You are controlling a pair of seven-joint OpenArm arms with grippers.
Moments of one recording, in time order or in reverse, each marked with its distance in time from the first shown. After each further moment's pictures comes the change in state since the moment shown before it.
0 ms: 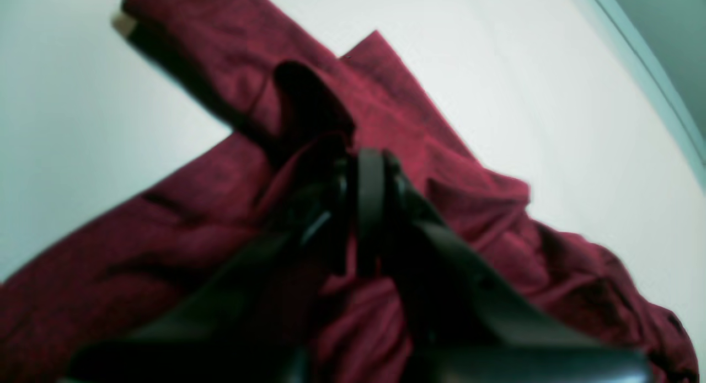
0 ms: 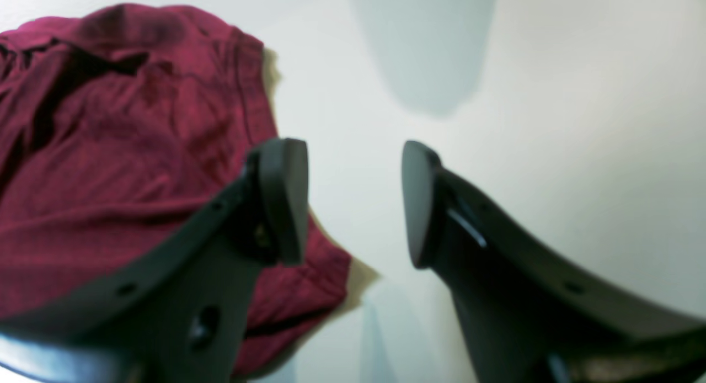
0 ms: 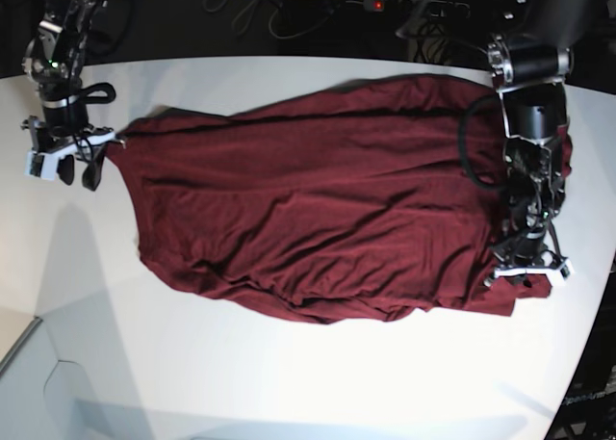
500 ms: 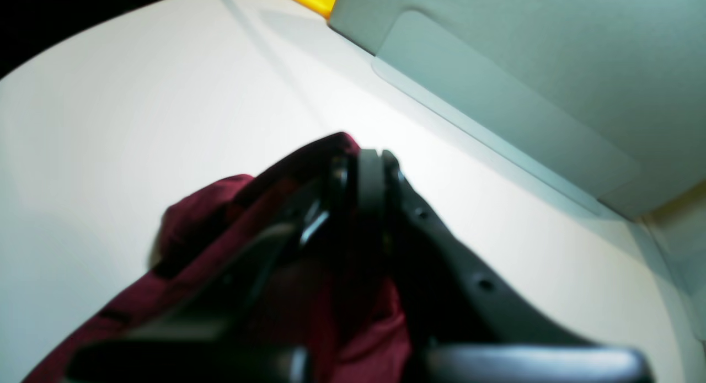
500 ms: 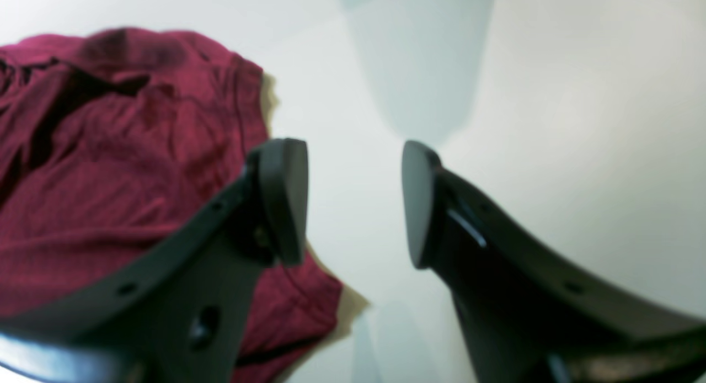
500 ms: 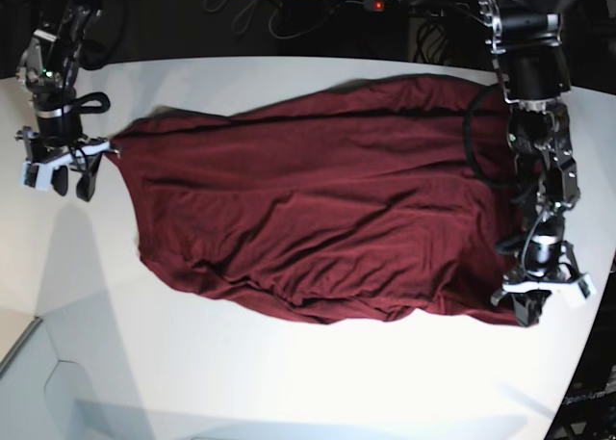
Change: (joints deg) left arm 11.0 0.9 0.0 29.7 -0.3 -0.3 -0.2; right arm 2.4 1.1 -0.2 -0.1 -0.2 0.0 -0.1
